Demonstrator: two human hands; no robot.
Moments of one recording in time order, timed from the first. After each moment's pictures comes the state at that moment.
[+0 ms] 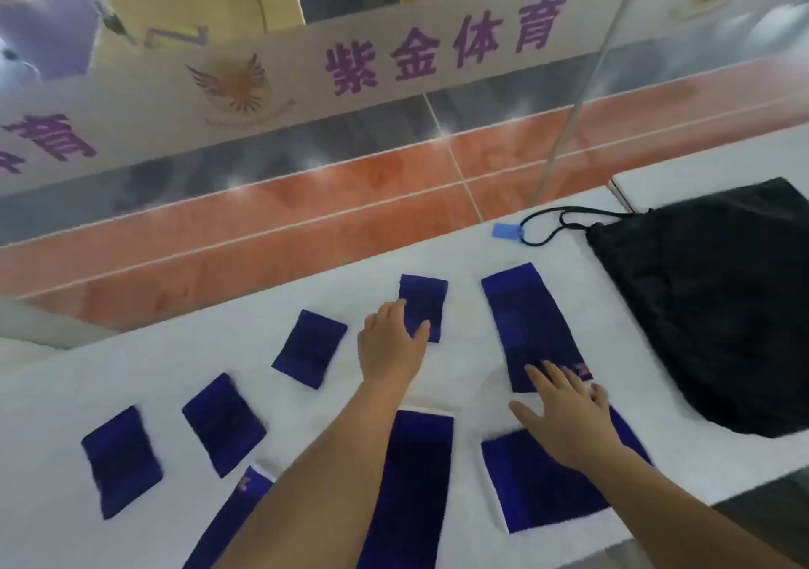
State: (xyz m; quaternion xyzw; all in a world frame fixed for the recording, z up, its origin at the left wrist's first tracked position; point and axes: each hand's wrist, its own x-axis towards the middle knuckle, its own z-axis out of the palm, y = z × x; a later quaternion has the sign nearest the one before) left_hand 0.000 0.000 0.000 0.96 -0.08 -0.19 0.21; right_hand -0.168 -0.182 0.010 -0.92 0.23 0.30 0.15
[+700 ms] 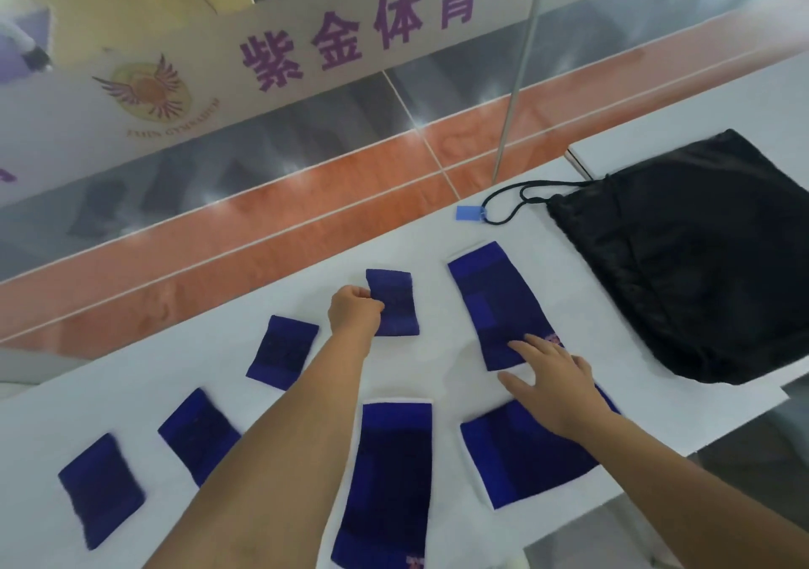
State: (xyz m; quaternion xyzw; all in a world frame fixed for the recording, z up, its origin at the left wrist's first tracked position) left_hand 0.042 -0.021 0.001 0.87 0.16 -0.25 0.40; right_hand -0.176 -0.200 0.024 -0.90 0.26 0.23 0.26
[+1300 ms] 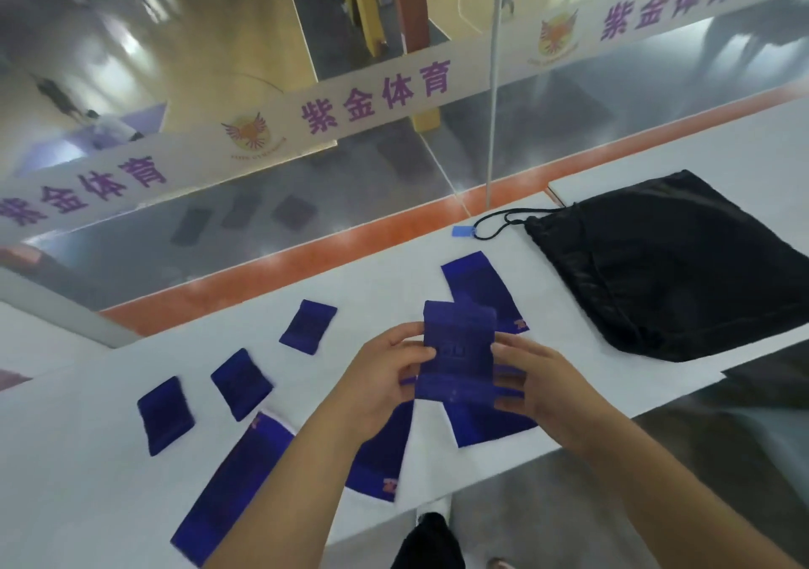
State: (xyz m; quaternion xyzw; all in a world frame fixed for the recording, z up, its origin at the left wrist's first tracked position) left_hand -0.186 0.015 0.163 0.63 0.03 -0.40 0.66; right_hand -0.282 -0.173 0.128 -0.51 0.29 0.09 0.80
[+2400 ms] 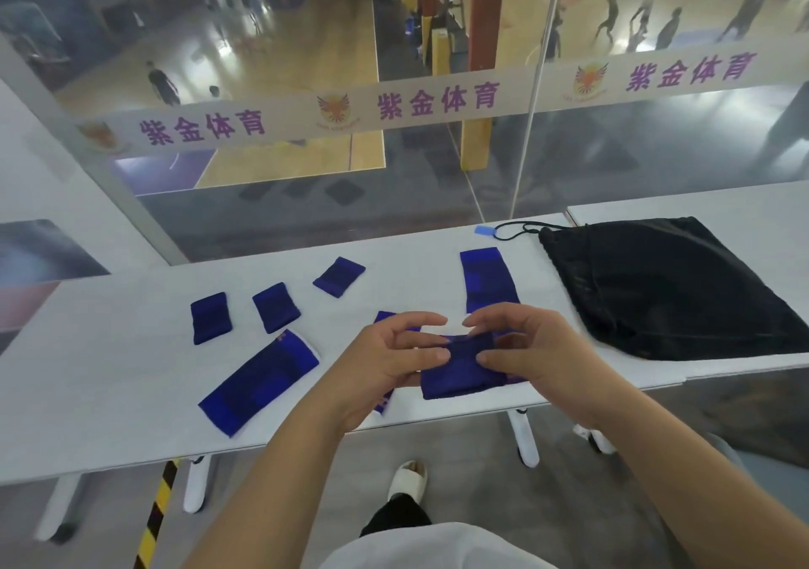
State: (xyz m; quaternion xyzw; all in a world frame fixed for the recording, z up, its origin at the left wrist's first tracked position) left_hand -0.332 0.068 0.208 0.67 -0.06 -0.32 0.67; right_hand -0.386 -0.142 0.217 -0.76 0.06 0.08 0.64
